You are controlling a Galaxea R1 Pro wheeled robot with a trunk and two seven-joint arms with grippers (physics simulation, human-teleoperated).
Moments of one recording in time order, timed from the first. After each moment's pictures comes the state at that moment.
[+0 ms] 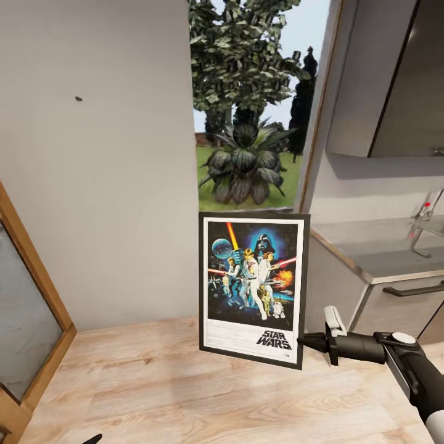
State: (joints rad) left arm -0.32 0.38 -0.04 -0.02 0.66 -0.45 -1.44; right arm -0.52 -0.36 -0.09 -0.89 -0.09 0.17 1.48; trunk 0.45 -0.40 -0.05
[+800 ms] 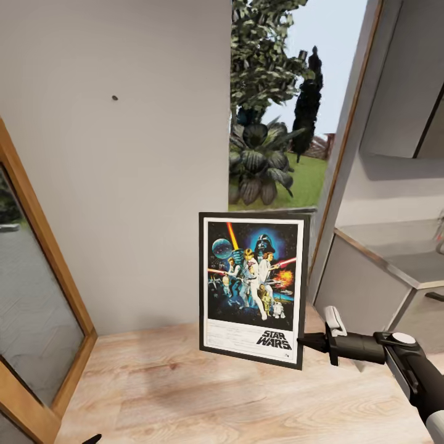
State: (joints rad) left arm -0.32 0.38 -0.04 -0.02 0.66 -0.45 -1.44; right arm -0.52 -0.36 -0.09 -0.89 -0.09 0.17 1.48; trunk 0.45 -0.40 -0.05
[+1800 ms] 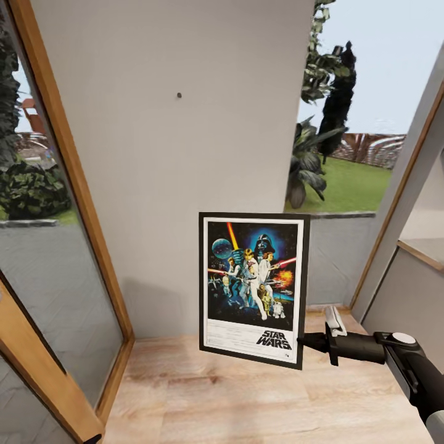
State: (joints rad) left arm -0.32 0.38 -0.04 -0.03 0.66 -0.46 -1.44; right arm -0.52 -0.36 -0.09 -0.89 -0.09 0.17 1.48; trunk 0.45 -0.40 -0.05
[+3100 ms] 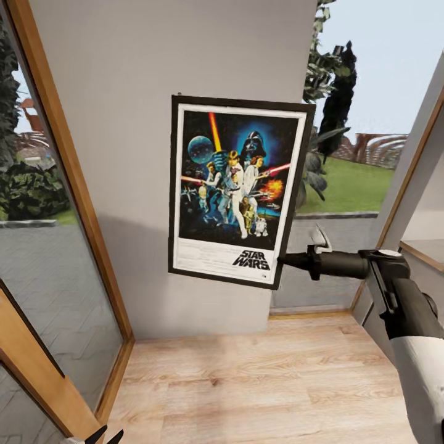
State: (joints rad) left arm -0.32 0.31 -0.04 -0.03 0.77 -0.46 -1.27; right arm -0.83 -0.26 -0.08 -1.23 -0.10 0.63 1.48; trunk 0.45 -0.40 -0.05
